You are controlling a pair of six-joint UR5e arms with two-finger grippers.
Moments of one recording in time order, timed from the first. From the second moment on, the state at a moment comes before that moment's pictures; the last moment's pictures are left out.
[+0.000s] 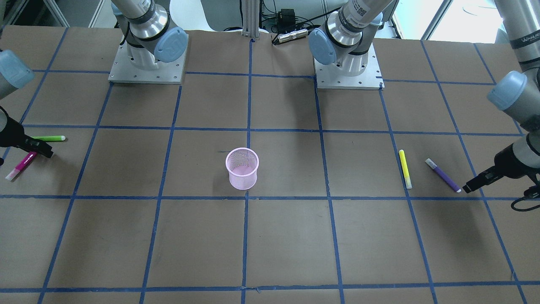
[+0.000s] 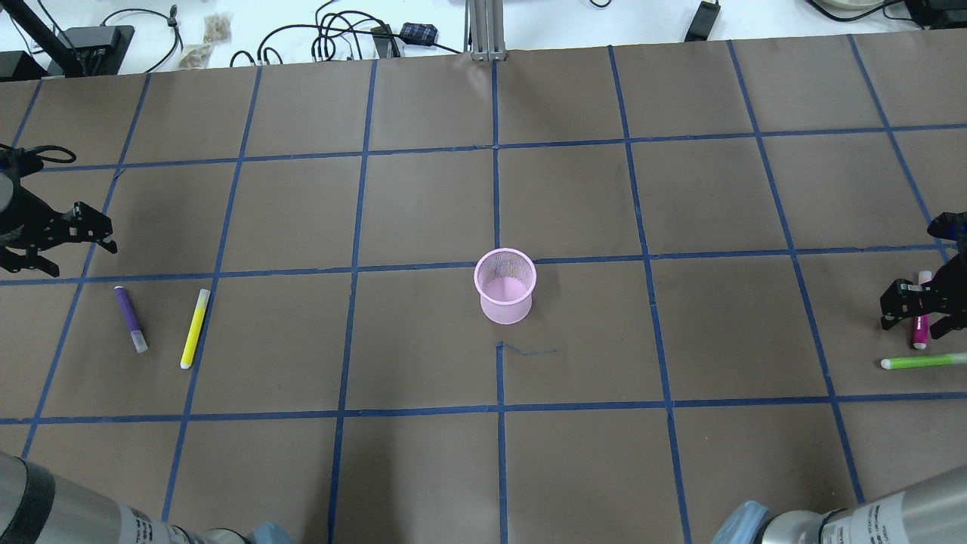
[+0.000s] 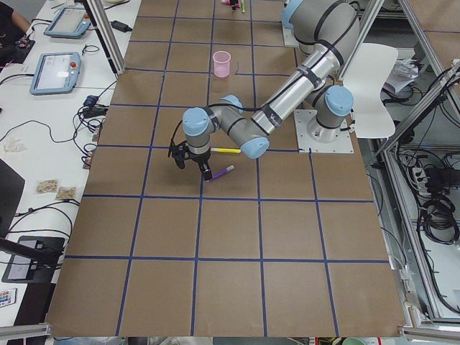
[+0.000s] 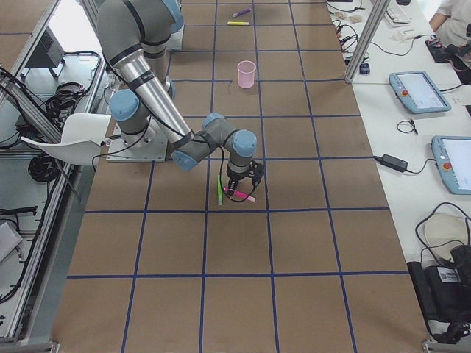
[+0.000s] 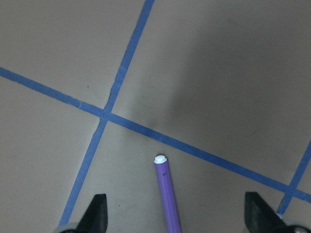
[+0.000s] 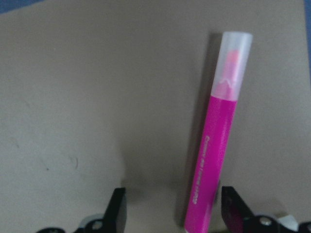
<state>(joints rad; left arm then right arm) -0.90 -1.98 -1.74 -1.02 1.57 0.25 0.80 -1.25 2.07 -2.30 -1.65 -0.50</state>
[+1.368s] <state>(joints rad) -0.90 -2.07 -1.76 -1.00 1.57 0.18 0.85 -1.31 1.94 -2.12 -1.63 -0.53</state>
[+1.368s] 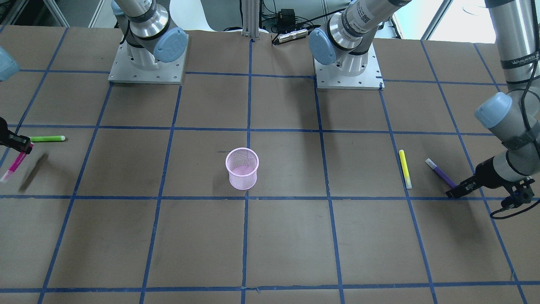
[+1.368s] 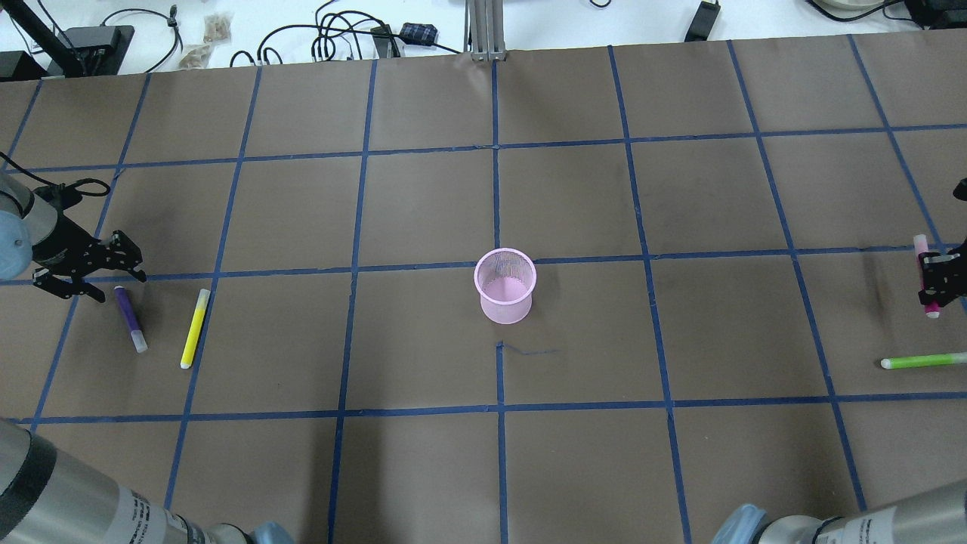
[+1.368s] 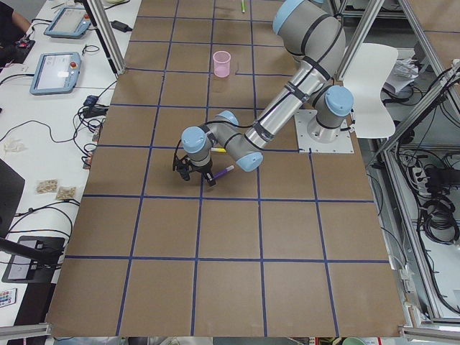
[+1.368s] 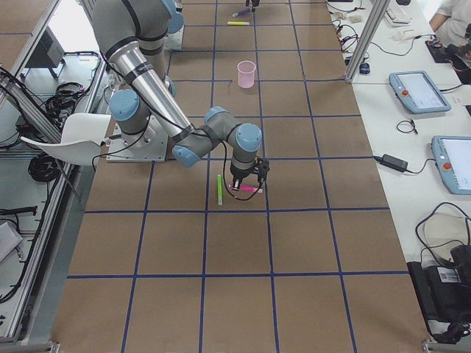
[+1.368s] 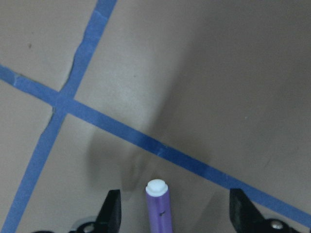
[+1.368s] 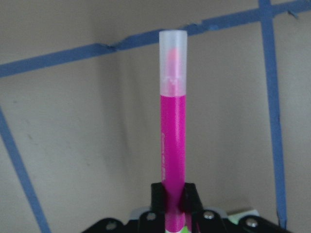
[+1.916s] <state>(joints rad) -0.90 -2.07 -1.76 -1.00 1.58 0.18 1.22 -1.38 1.91 -2.04 -1.40 -0.08</state>
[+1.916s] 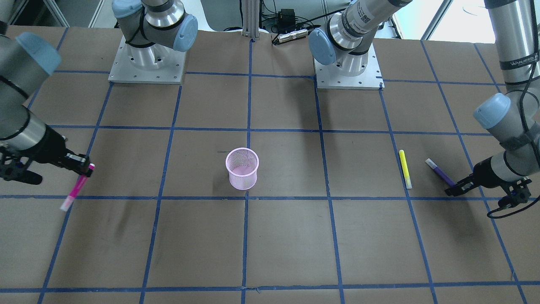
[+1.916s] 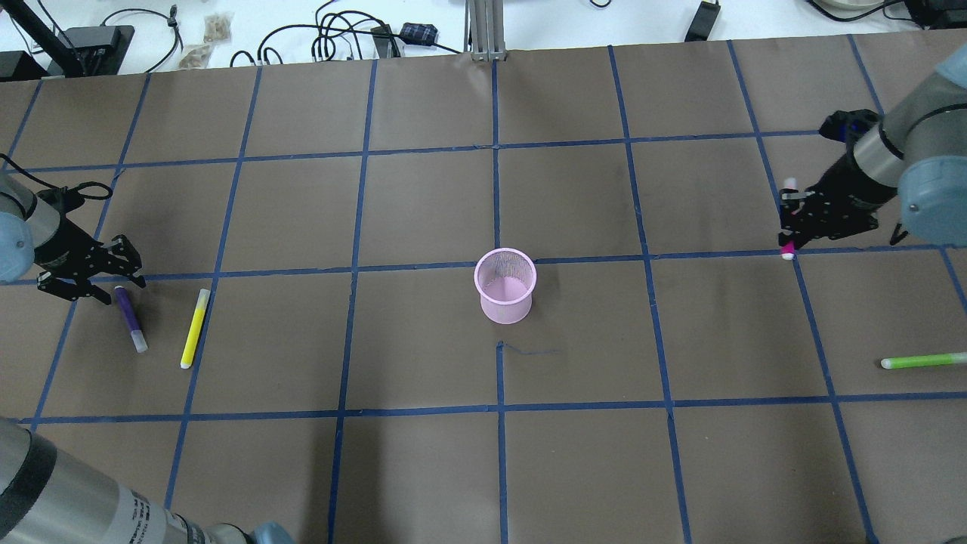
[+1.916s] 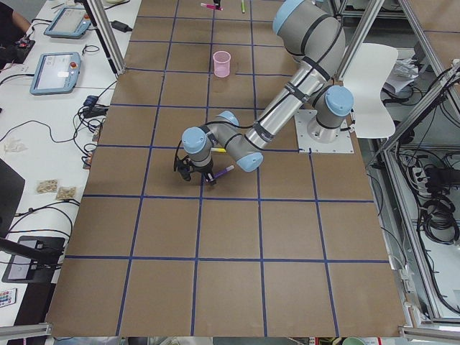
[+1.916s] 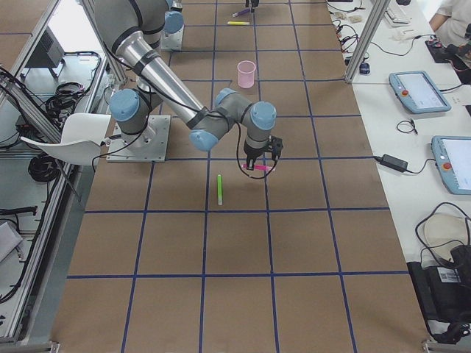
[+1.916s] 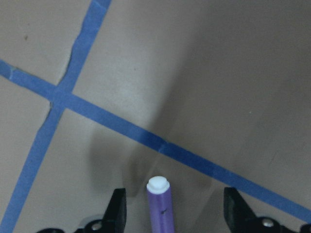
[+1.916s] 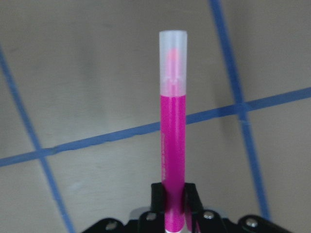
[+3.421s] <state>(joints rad) -0.96 -1.91 -1.66 -1.01 1.60 0.17 1.69 -1.38 1.96 -2.07 -0.60 1.23</state>
